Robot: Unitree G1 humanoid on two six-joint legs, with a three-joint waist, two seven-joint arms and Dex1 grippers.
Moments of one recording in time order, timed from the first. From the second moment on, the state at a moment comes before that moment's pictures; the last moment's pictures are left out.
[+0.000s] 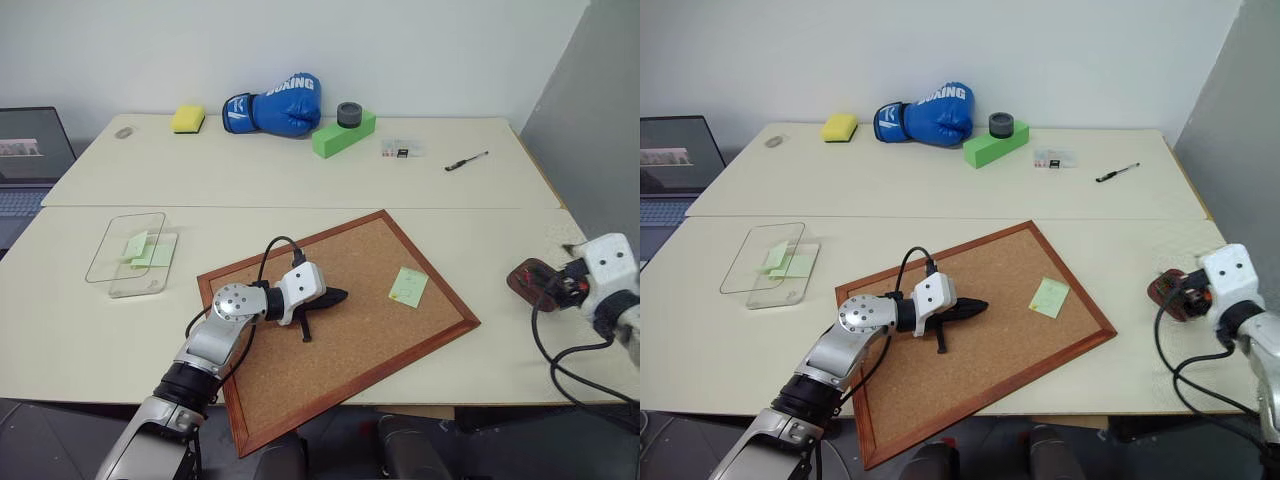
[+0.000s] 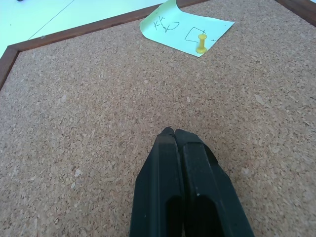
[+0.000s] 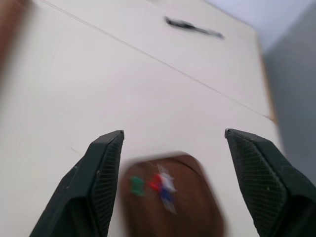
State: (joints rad) left arm -0.42 0.45 -0.28 0.24 -0.07 -0.01 -0.97; right arm 0.03 -0.64 -0.32 -0.36 0.28 0.46 0.57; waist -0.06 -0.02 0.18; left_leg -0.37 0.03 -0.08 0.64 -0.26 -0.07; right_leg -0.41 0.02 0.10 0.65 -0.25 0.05
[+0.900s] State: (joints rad) left arm -0.42 0.45 -0.28 0.24 -0.07 -0.01 -0.97; right arm -0.09 -0.39 0.14 -0.24 0.16 0.40 0.52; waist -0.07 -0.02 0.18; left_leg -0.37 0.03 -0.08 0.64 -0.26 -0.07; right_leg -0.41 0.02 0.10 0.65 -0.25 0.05
